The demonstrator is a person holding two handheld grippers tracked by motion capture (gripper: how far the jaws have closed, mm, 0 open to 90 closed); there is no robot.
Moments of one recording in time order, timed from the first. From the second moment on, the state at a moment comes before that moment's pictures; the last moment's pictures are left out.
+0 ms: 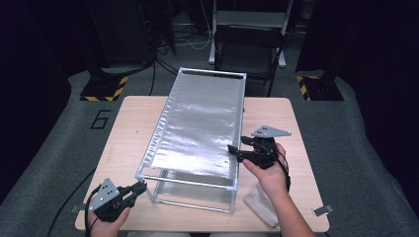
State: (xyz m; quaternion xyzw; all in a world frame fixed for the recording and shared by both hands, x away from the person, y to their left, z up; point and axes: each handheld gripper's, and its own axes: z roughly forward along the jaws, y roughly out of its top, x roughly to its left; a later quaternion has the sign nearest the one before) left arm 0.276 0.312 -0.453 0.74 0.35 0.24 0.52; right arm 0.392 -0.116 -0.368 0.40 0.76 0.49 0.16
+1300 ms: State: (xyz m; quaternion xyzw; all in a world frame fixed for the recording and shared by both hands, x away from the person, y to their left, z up) left arm 0.267 0.310 -0.457 0.75 0.33 0.24 0.52; right arm 0.399 -0.130 -0.376 0.42 0.75 0.51 0.11
